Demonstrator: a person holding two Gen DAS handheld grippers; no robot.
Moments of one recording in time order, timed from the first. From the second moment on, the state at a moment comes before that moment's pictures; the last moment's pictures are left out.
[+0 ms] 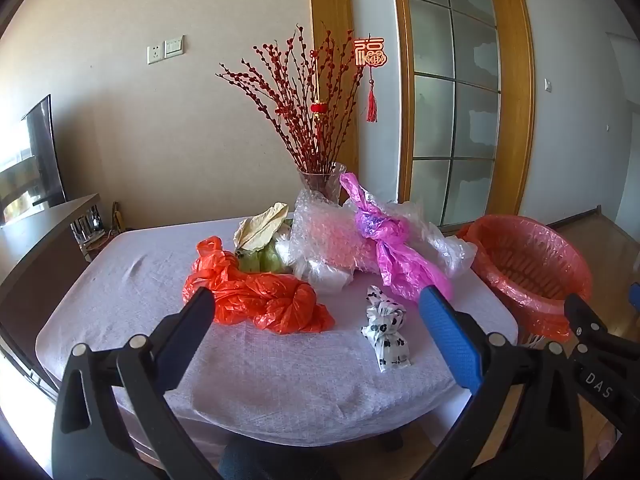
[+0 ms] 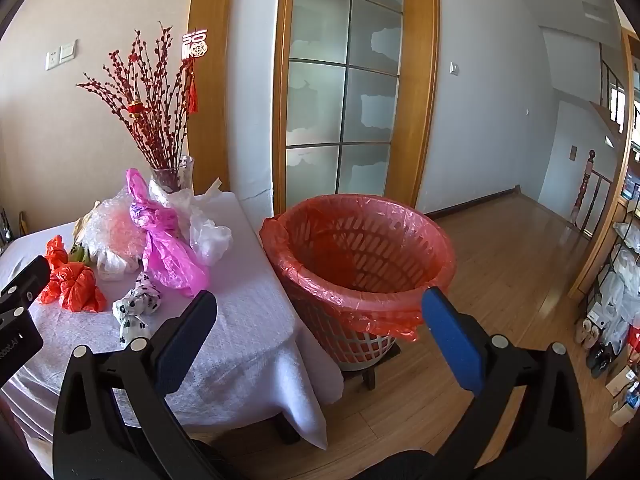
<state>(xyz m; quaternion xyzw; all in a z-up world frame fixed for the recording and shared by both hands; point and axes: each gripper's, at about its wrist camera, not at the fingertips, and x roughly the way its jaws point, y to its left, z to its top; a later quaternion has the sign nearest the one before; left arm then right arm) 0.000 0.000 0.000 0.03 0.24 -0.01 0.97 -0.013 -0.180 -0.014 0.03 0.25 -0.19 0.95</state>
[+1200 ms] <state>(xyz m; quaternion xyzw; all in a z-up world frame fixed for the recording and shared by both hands) 0.002 0.001 -0.012 0.03 0.25 -0.01 0.97 -0.012 -0.182 -0.015 0.03 0.25 -0.19 0.95</state>
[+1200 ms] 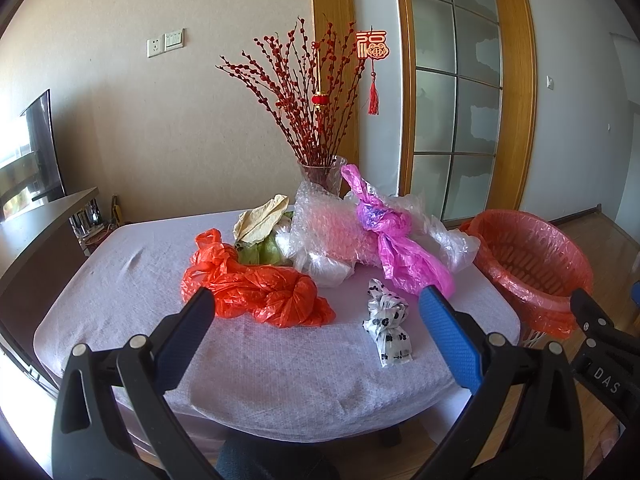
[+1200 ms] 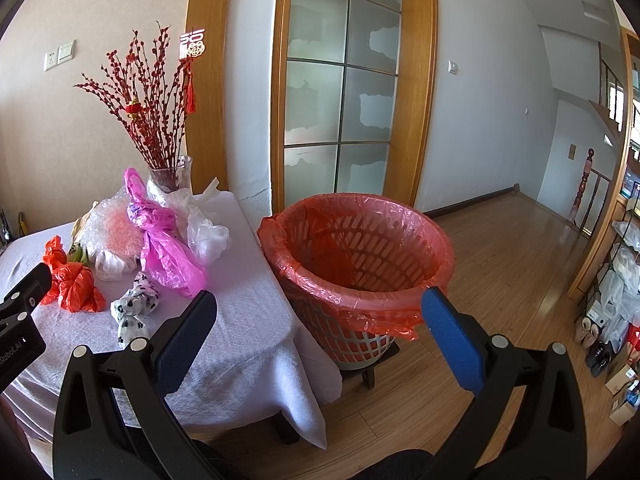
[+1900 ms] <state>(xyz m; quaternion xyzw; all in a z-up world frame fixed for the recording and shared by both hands) 0.002 0.001 -0.012 0.03 0.25 -0.01 0.97 -0.013 -0.181 -0.016 0.03 0.25 -0.19 0.95</state>
